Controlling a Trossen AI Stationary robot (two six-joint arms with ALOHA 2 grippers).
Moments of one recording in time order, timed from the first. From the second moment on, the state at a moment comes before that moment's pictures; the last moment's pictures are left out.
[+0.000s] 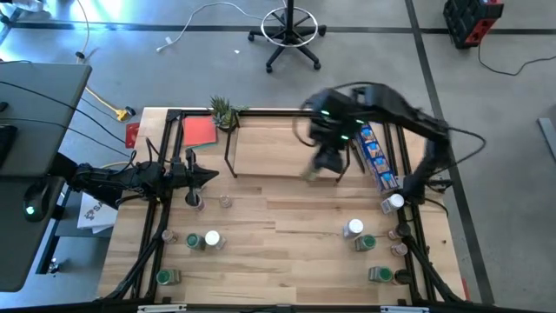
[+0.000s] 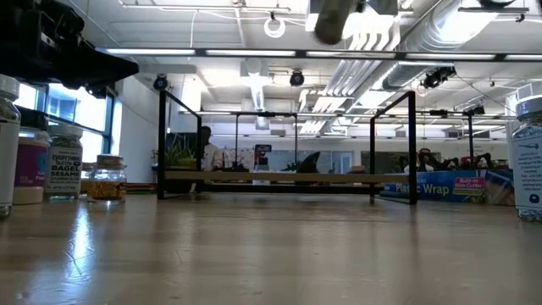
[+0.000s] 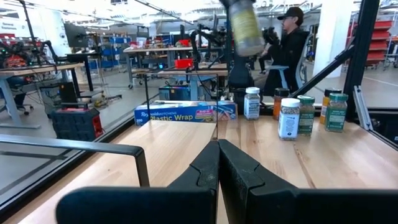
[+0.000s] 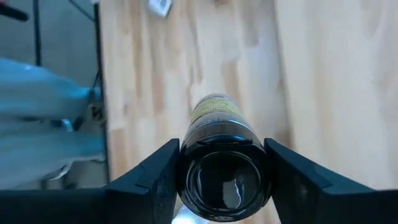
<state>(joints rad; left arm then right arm) -0.11 0.01 0.01 0.06 -0.30 0.05 -0.20 1.81 2.21 -1.55 -0.32 0.02</state>
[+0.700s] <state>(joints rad) -0.11 0.01 0.01 0.06 -0.30 -0.16 -0.54 2.25 2.23 -1.48 -0.07 -0.37</state>
